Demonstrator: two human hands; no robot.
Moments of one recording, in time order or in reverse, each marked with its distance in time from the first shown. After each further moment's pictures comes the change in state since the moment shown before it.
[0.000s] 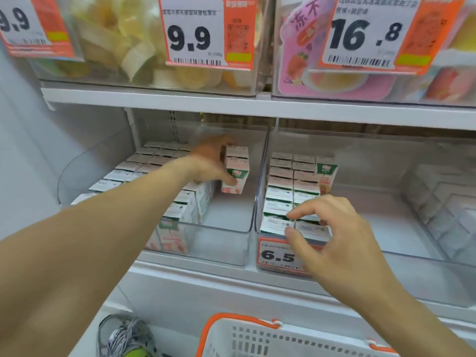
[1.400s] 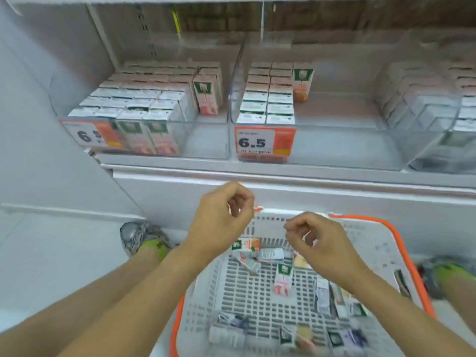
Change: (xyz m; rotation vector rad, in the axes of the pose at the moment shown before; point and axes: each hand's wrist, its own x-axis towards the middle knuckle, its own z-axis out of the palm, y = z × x) left_hand -0.273 0.052 0.149 -0.367 0.216 0.121; right_hand -0.186 0.030 0.000 0.350 -0.299 0.402
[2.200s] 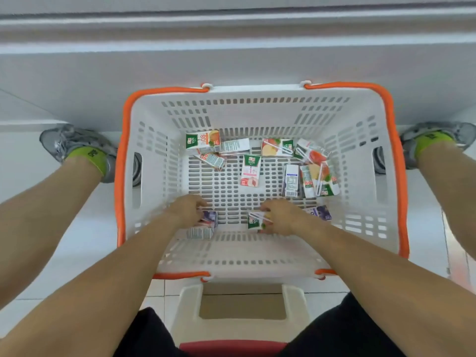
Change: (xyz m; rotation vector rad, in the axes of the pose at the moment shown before) left_hand -0.157 -0.208 0.124 0.207 -0.951 -0.886; right_hand -0.091 0.204 0.091 -0.485 -0.900 0.585
